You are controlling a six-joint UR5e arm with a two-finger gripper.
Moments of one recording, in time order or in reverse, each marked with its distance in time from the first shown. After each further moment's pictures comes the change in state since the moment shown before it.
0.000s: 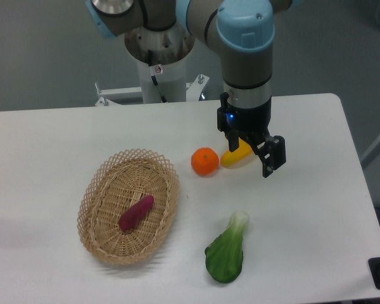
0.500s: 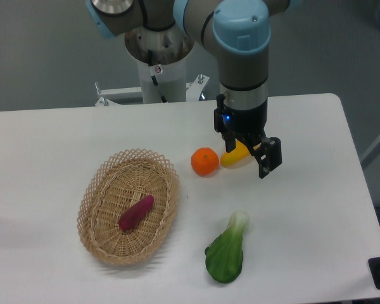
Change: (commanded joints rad) arm -0.050 0.006 -0.021 0.006 -0.026 -0.108
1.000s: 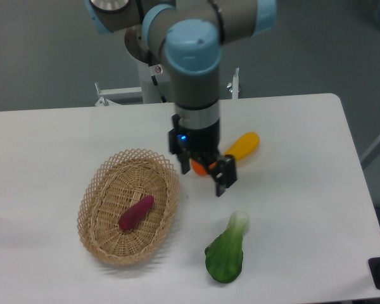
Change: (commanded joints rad) arm -0.161 -0.023 -0.140 0.201 -0.028 -0.342
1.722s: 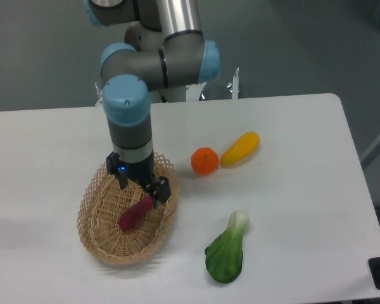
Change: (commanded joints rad) arm -0.144 -0.126 -0.098 0.012 0.003 -0.210
